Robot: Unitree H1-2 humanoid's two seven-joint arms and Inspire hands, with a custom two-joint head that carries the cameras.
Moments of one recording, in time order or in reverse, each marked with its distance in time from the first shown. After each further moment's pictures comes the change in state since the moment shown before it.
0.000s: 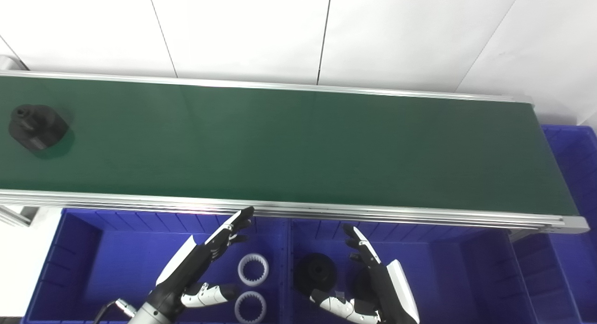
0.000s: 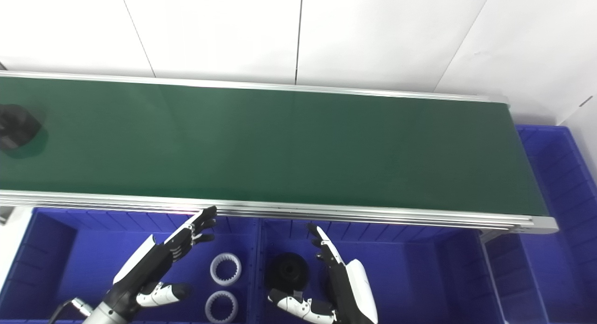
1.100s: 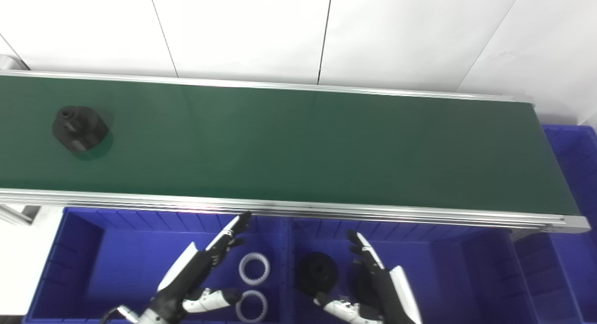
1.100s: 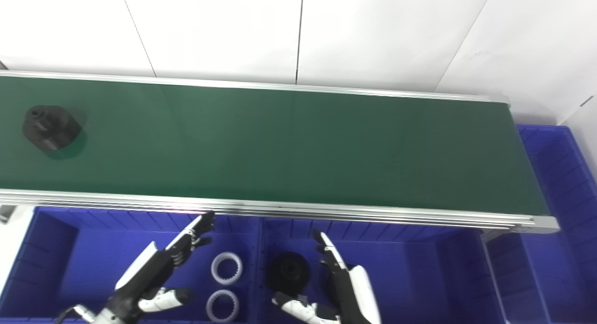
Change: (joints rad) left arm 0.002 -0.007 -0.020 0.077 -0.006 -0.037 0.005; right arm 0.010 -0.027 -0.019 0.037 0.044 -0.024 -0.016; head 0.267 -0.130
